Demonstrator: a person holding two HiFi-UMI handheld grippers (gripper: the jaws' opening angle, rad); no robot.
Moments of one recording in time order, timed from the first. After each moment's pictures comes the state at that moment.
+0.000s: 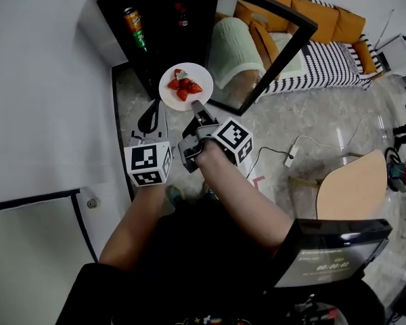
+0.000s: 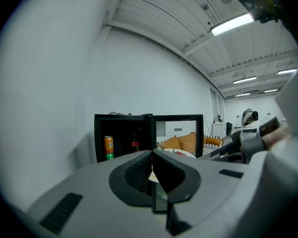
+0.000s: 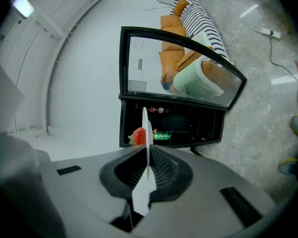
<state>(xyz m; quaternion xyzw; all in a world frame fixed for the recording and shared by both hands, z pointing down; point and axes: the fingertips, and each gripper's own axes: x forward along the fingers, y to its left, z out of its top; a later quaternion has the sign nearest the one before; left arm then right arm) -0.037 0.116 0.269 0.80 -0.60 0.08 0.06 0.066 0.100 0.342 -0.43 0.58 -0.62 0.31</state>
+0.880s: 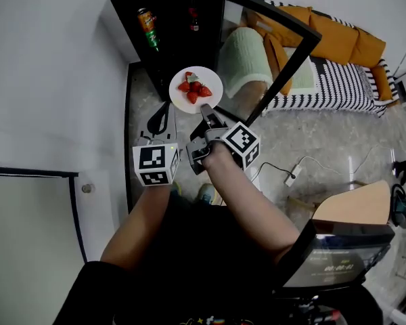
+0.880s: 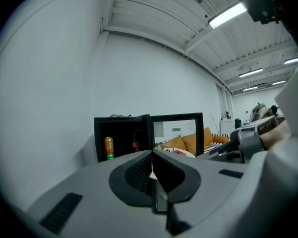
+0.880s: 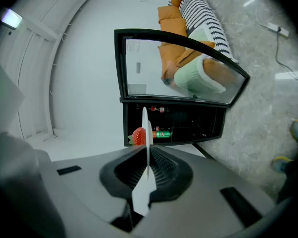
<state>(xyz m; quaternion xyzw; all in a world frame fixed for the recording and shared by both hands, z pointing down) 0.021 0.146 0.270 0.77 -0.64 0.09 0.04 0.120 0.115 0.345 -0.38 0.60 -0.64 0.30</state>
